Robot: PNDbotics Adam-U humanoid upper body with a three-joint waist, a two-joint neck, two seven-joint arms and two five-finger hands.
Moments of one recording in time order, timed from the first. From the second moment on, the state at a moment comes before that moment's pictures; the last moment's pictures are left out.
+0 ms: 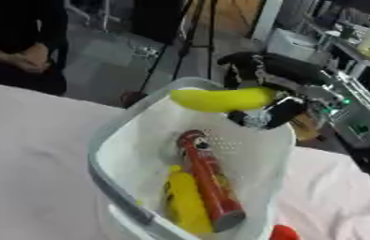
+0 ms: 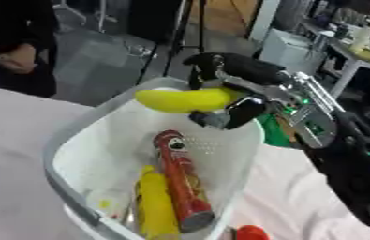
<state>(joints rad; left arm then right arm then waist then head) -0.55 0.12 -0.03 -1.99 0.33 -0.54 0.23 -0.92 -0.90 0.12 -1.37 0.48 -0.62 0.32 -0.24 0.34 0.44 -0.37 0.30</state>
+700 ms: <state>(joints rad) -0.55 0.11 -0.03 -1.99 0.33 -0.54 0.23 -0.96 -0.83 0.16 -1.33 0.57 -0.60 0.29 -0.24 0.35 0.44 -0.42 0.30</state>
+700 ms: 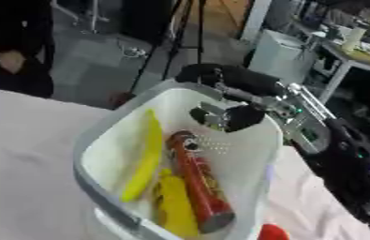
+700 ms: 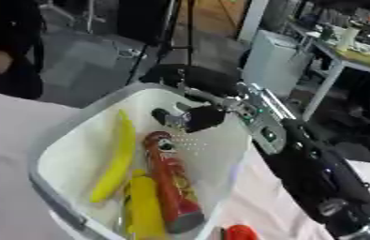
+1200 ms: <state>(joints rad) -0.55 0.11 -0.03 -1.99 0.33 -0.54 0.23 -0.96 -0.82 0.17 -1.33 0.58 -0.59 0.27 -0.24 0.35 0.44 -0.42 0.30</state>
